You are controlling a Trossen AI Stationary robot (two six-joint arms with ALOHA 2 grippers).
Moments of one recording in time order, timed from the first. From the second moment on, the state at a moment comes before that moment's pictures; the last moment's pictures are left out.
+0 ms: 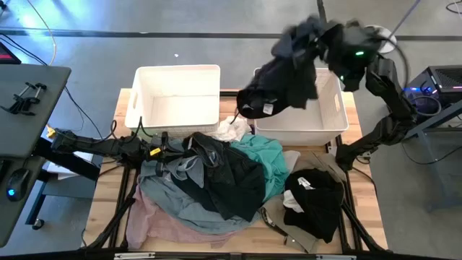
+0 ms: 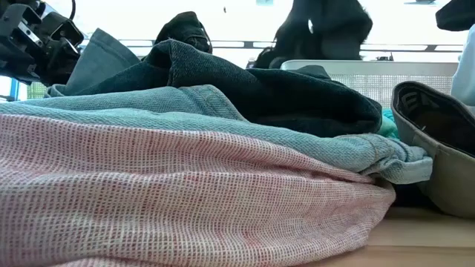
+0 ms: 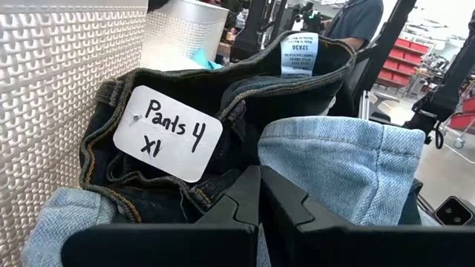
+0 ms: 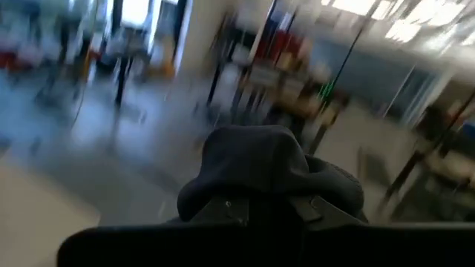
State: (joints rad) left arm -0.14 0.15 0.01 0.03 -0.17 -0.26; right arm -0.31 1.44 2.17 -0.90 0.82 -0.17
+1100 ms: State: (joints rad) left arm -0.14 0.15 0.01 0.03 -0.17 -0.26; right arm -0.64 1.49 1.16 -1.15 0.14 0.37
